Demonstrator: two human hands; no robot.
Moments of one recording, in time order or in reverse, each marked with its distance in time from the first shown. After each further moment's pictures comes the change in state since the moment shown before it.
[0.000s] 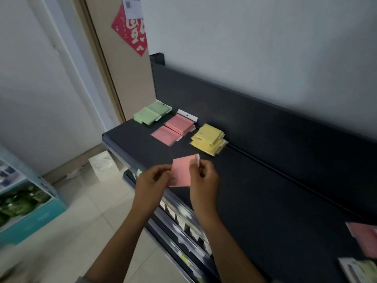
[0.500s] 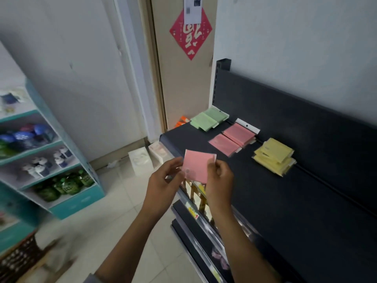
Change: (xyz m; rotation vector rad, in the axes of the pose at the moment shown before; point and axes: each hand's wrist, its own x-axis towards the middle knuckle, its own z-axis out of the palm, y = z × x) left_hand 0.035 -0.037 -0.140 0.045 0.097 0.130; right_hand -0.012 0.002 0.149 -0.059 -0.154 -0.047
